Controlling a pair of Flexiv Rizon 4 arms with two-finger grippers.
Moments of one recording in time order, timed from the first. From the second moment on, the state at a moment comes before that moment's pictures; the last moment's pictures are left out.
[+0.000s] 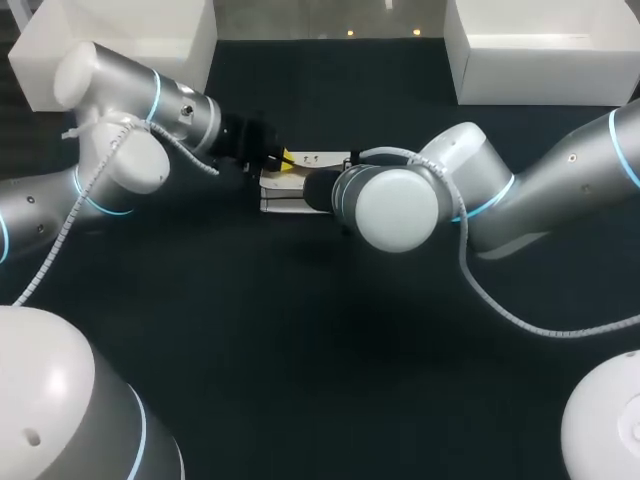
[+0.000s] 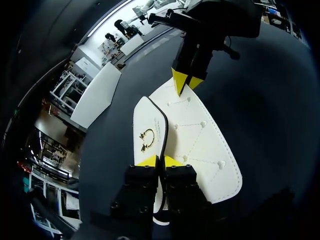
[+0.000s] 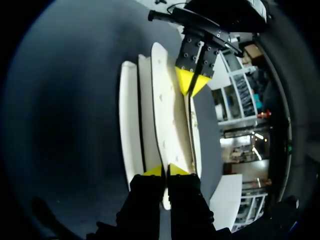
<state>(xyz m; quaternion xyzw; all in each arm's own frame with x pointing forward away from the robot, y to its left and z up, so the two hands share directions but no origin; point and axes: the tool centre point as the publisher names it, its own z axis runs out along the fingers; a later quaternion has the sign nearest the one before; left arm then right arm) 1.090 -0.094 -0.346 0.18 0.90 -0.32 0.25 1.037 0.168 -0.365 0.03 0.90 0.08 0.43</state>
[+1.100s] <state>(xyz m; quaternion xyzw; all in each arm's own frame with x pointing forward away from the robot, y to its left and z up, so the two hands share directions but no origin) 1.086 -0.101 -0.348 0.12 0.91 -0.31 0.25 1.038 0.166 -0.365 0.03 0.90 0.08 0.43</state>
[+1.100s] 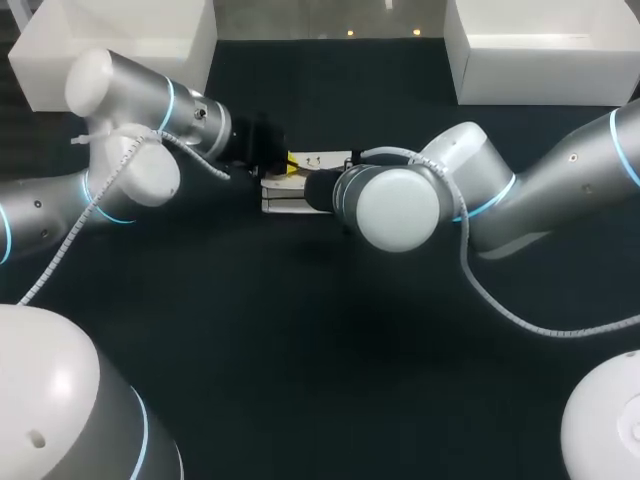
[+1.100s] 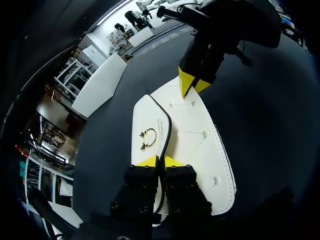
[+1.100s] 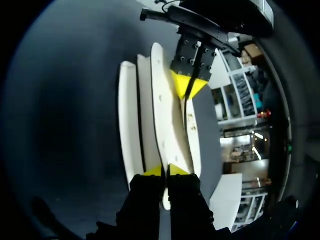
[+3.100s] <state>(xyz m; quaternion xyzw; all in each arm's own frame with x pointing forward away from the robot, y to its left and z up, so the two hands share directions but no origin) 1.083 -0.097 -0.322 0.17 0.87 -0.34 0.30 1.030 0.173 -0.366 0.02 0.90 0.08 0.42</state>
